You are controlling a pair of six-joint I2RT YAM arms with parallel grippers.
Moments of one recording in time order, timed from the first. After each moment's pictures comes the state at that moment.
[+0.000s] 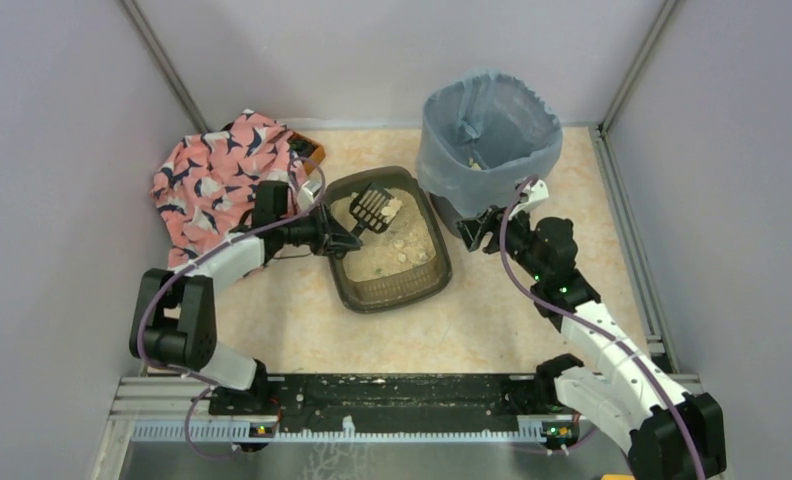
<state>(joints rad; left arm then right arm) -0.22 1.53 0.84 -0.01 0.89 -0.79 0.36 0.86 0.55 0.22 -0.23 0.38</state>
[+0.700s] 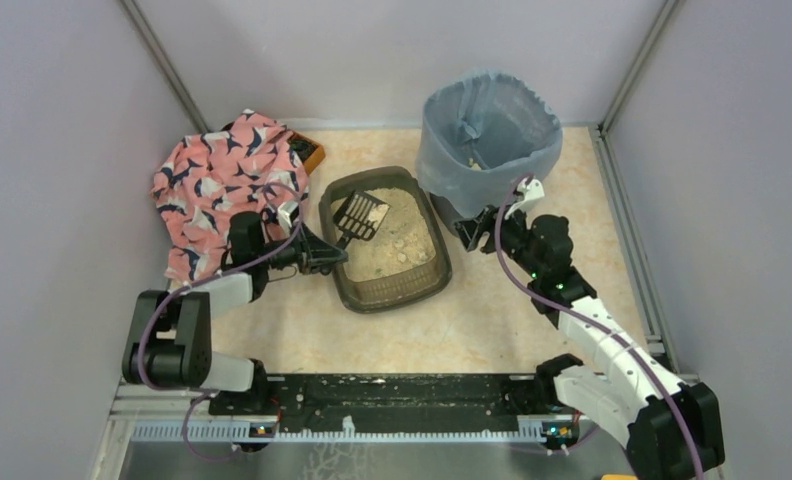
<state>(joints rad) -0.06 1.39 0.47 0.46 1.09 -1.09 0.36 0.90 0.55 0.22 -0.24 0.38</state>
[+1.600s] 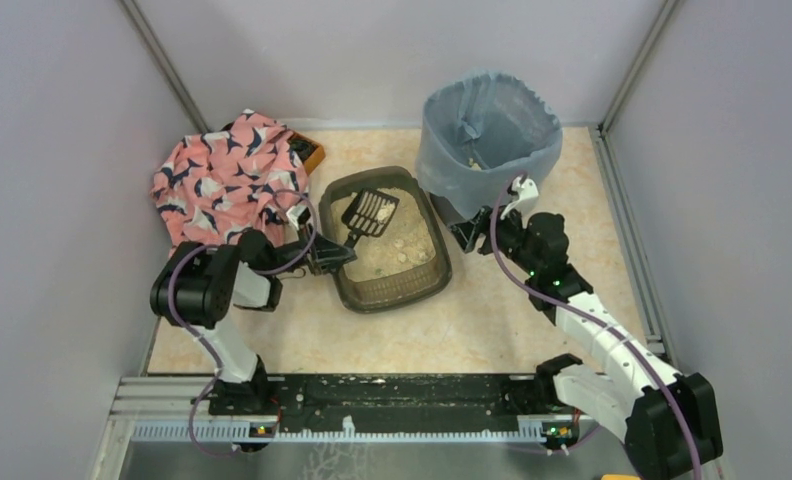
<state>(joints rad) -0.13 1.80 0.38 1.48 1.12 -1.63 0.36 0.95 0.55 0.24 -0.28 0.39</state>
